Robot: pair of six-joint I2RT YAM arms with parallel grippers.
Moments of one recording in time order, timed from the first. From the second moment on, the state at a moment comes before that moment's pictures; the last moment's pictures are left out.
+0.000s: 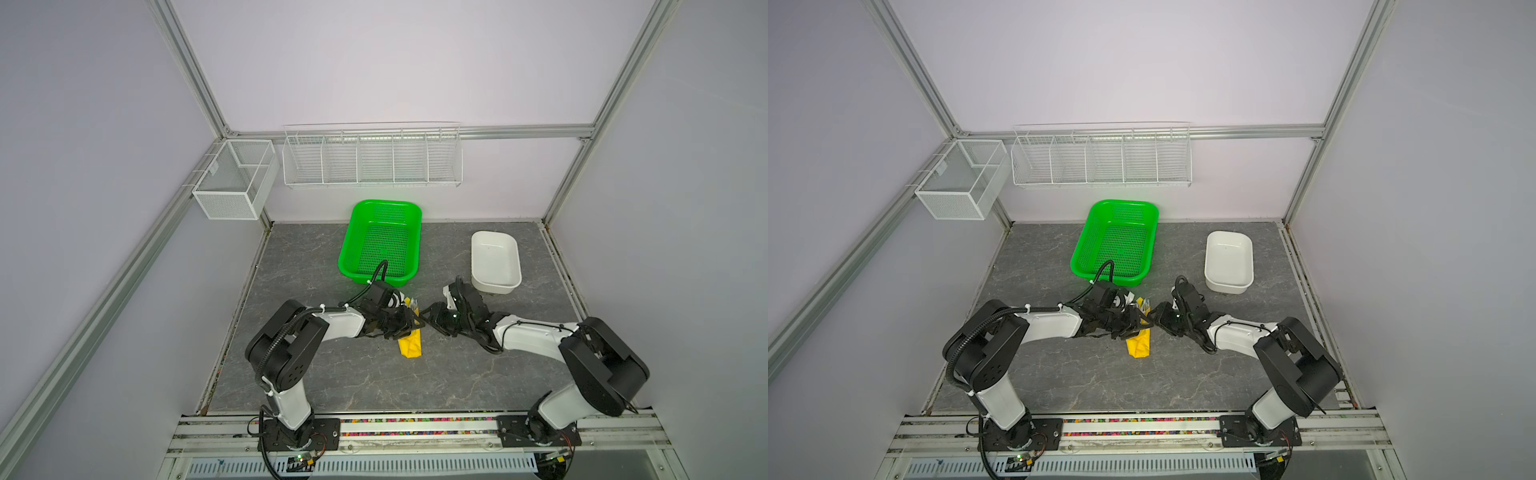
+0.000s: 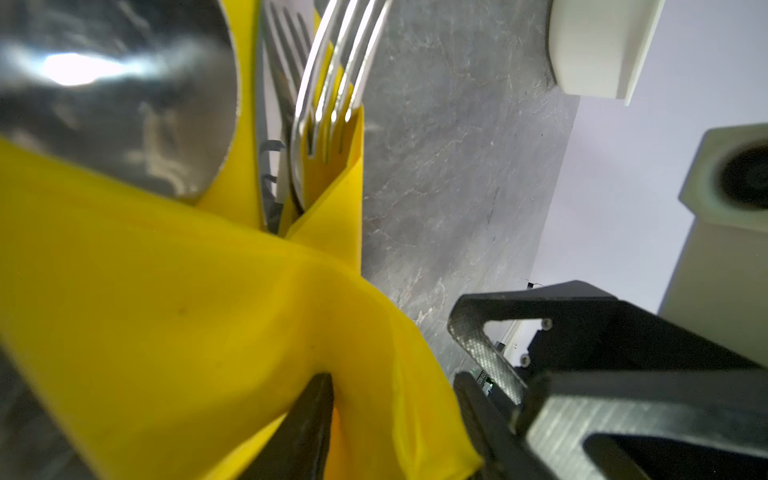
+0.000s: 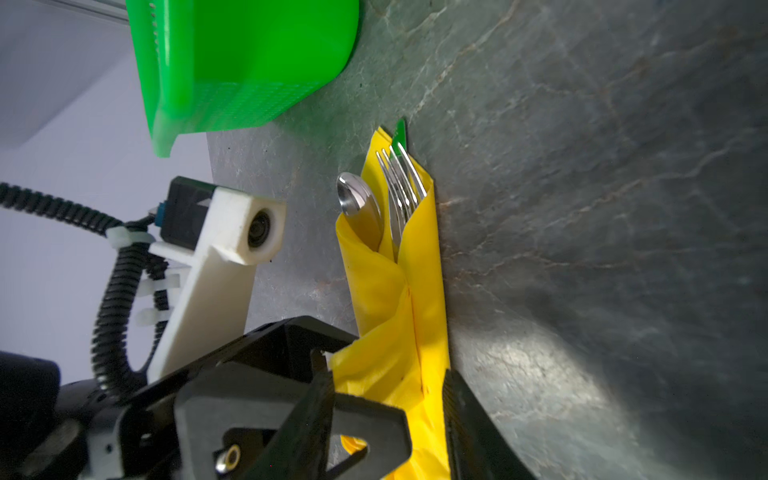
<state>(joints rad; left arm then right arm) -0.69 1.76 0.81 0.12 0.63 -0.96 0.65 1.56 0.68 0.16 -0.31 1.09</state>
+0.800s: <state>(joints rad) -0.69 1.76 0.78 0.19 0.70 -0.97 0.63 1.68 0.75 0.18 -0.43 1.07</state>
